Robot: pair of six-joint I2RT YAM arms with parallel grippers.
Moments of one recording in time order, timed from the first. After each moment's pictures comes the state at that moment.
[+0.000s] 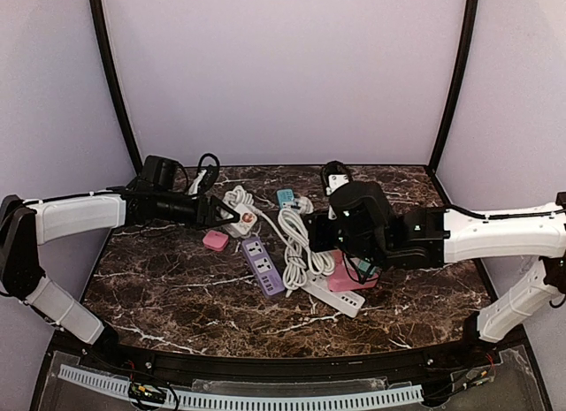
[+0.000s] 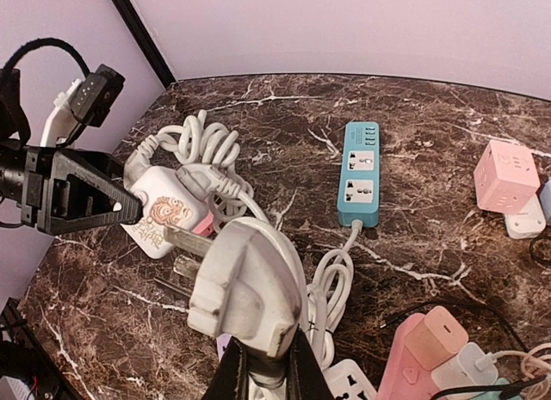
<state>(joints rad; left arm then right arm) -0.43 1.45 0.93 -0.14 0.69 -0.39 1.20 1.42 1.06 -0.16 0.55 0.63</state>
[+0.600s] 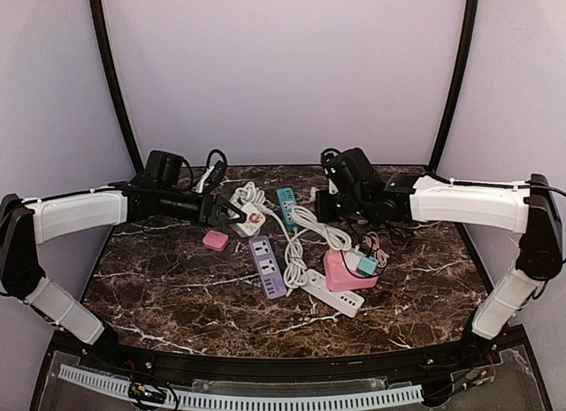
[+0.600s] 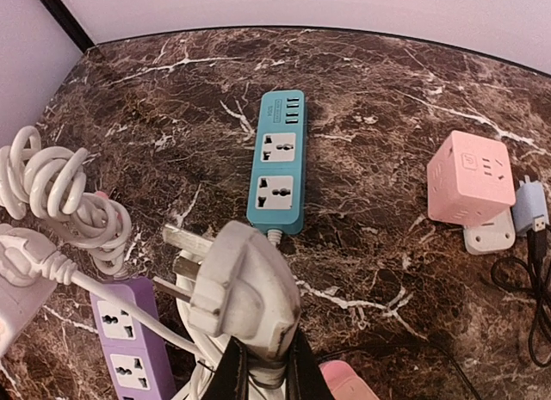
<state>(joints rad) -0.47 1.46 0.98 -0.17 0.77 -0.33 0.89 1.60 1.23 -0.33 0.31 0.53</state>
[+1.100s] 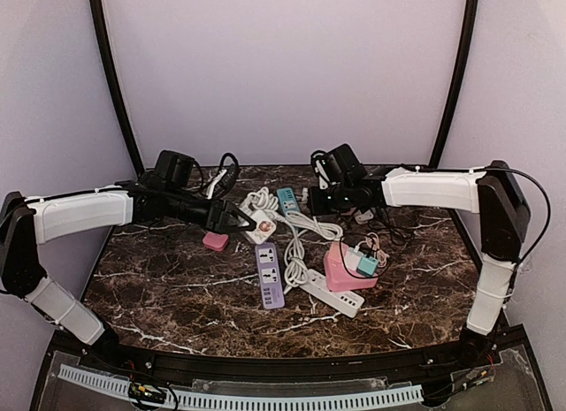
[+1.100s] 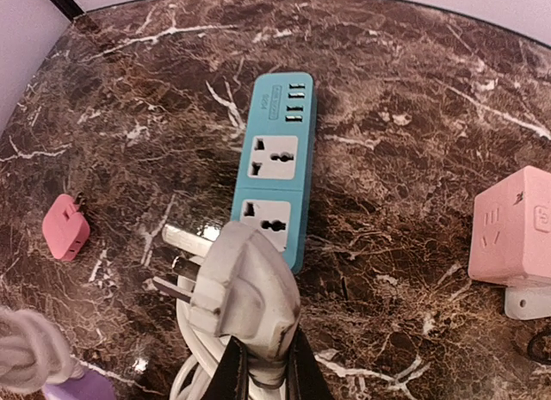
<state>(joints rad) -0.55 1.47 1.01 -0.20 0.78 -0.26 0.76 1.85 1.40 -0.29 0.11 0.41</state>
